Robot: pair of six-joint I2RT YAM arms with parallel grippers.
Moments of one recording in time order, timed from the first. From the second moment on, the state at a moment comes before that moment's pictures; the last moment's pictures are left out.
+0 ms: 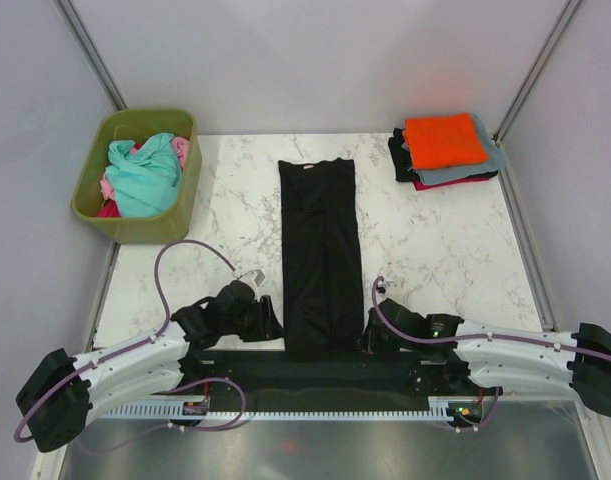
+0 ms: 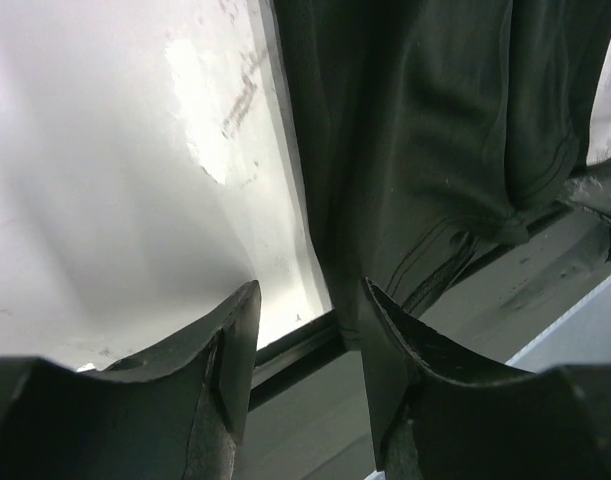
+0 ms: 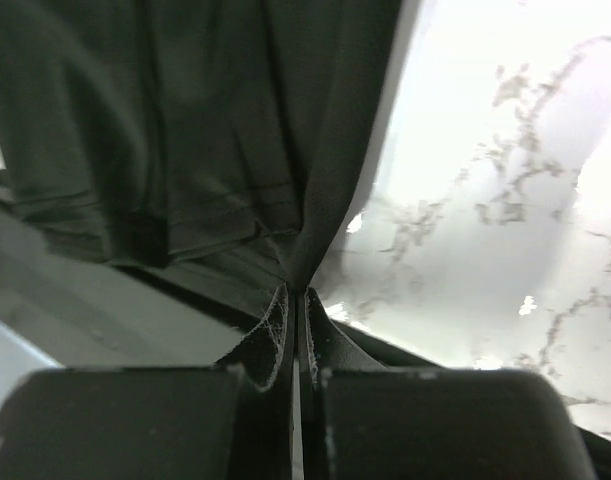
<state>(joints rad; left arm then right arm) -0.83 0.83 0.26 -0.27 0.12 -0.86 1.13 0.92 0.29 -0.27 0.12 1.08</state>
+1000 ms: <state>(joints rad) -1.10 0.91 0.22 -0.20 0.04 -1.05 1.14 0.95 0.27 -0.20 0.14 1.10</state>
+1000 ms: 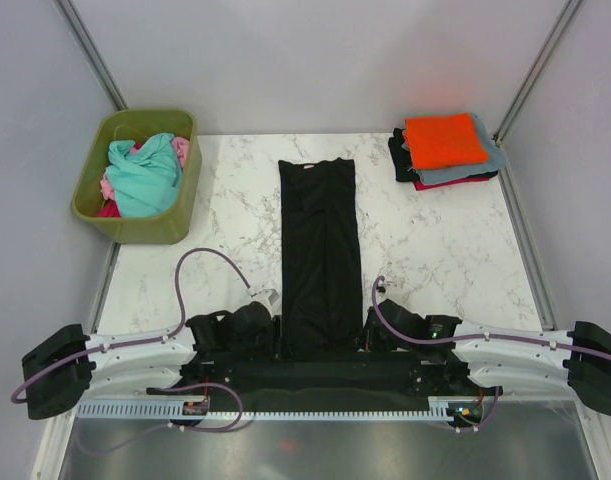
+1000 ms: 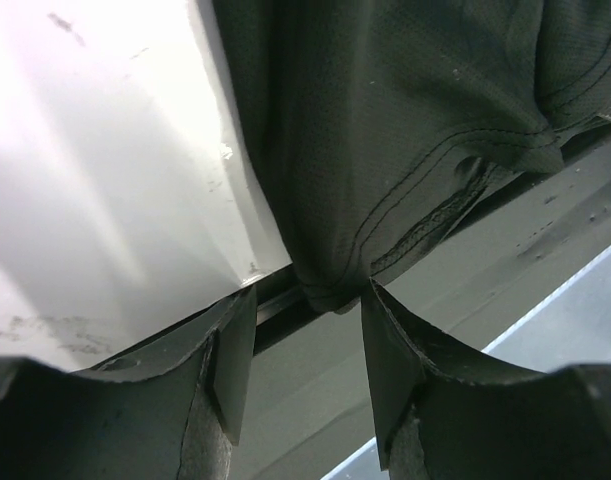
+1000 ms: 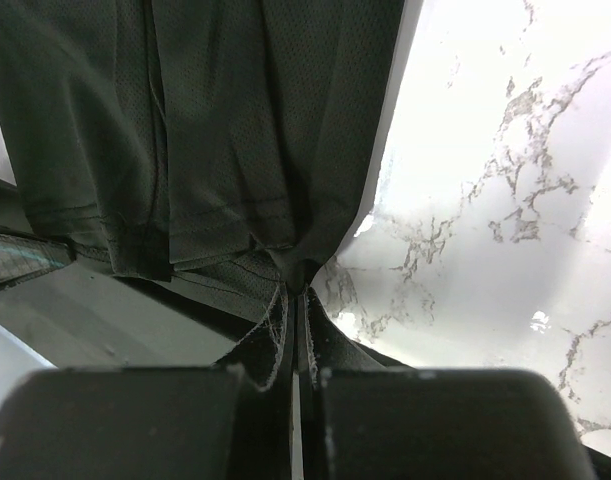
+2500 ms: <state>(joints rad) -0.74 1.23 0.96 -0.48 -0.21 -0.62 0.79 1.30 0.97 -0.42 0.33 0.66</state>
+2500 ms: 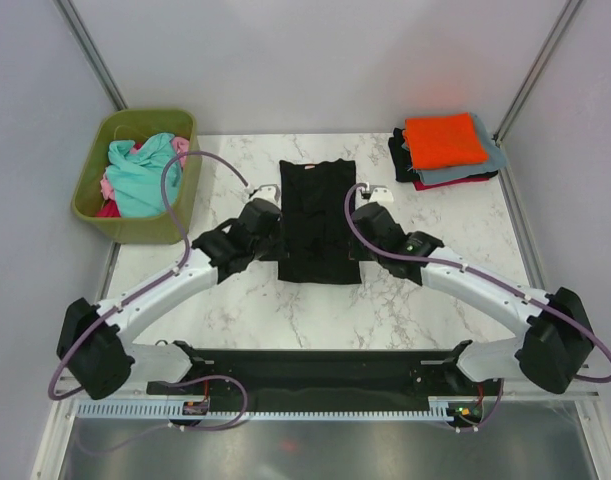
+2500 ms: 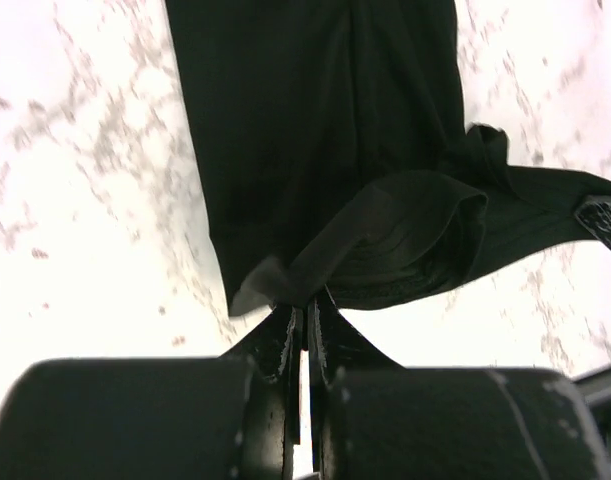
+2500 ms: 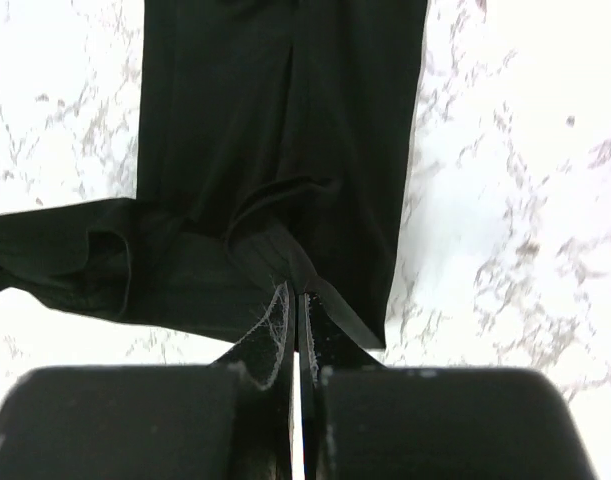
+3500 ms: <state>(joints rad) -0.48 1.87 1.44 -0.41 0.01 -0.39 0.45 1.77 1.26 -0.21 -0.01 0.43</state>
